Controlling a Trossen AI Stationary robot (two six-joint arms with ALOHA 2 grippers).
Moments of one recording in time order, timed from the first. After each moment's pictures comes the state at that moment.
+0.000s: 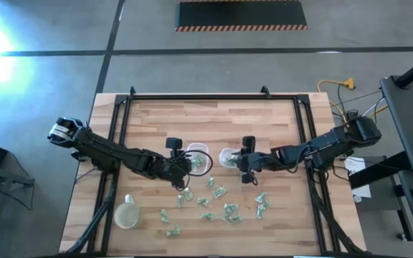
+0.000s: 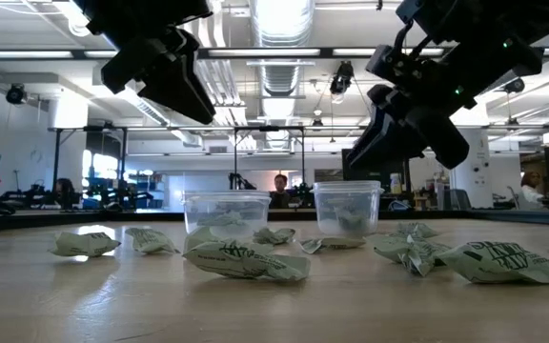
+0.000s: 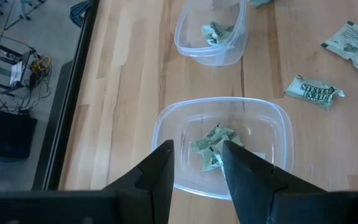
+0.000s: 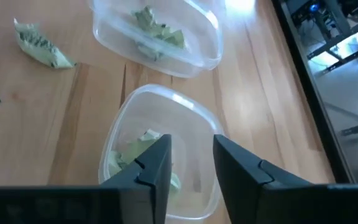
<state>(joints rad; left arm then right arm) -0.30 1.43 0.97 -0.45 -0.64 0.01 0.17 1.45 0.60 0.15 0.47 -0.23</state>
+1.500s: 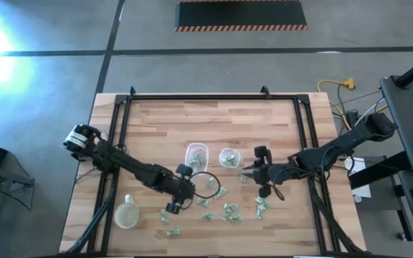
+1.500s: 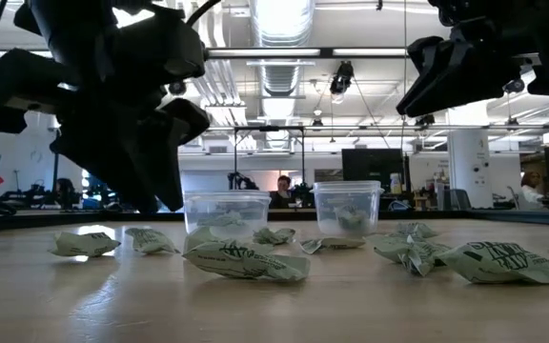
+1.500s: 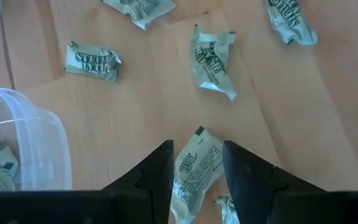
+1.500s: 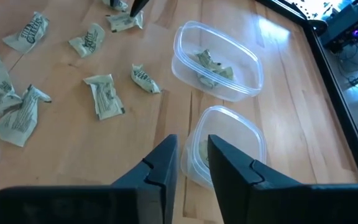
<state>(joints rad) -0.38 1.65 0.93 -0.29 -0.12 -0.05 0.41 1.20 0.60 -0.10 0.47 -0.08</state>
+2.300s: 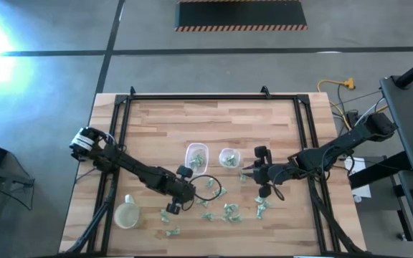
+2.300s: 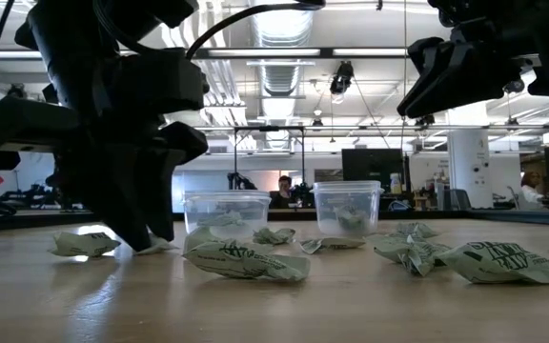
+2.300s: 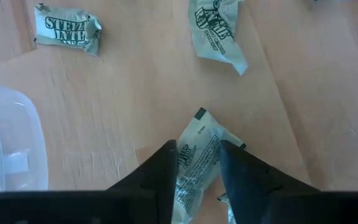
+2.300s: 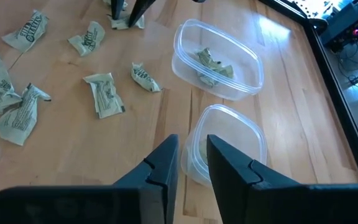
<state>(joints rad) -0.38 1.73 0.93 -0.29 -0.13 -0.05 0.41 1.20 0.60 -0.11 0.47 -0.08</state>
